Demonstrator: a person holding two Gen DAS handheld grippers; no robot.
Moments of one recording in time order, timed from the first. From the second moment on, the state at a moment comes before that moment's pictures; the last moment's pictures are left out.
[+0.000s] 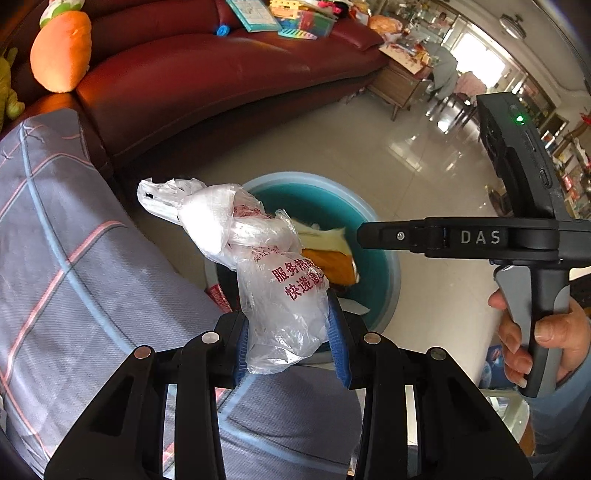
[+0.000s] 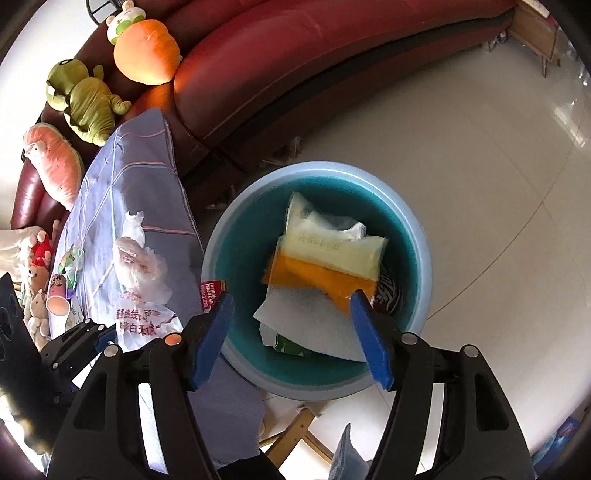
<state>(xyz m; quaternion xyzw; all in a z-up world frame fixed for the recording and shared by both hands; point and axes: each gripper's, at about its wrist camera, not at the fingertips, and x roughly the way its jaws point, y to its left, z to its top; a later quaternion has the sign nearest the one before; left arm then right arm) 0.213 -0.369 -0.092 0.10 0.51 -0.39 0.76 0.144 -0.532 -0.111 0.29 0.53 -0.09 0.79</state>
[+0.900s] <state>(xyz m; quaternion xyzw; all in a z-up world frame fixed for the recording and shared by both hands) 0.214 -0.412 -0.107 0.12 0.52 -0.39 0.76 0.122 -0.556 -0.103 0.30 0.54 -0.15 0.78</state>
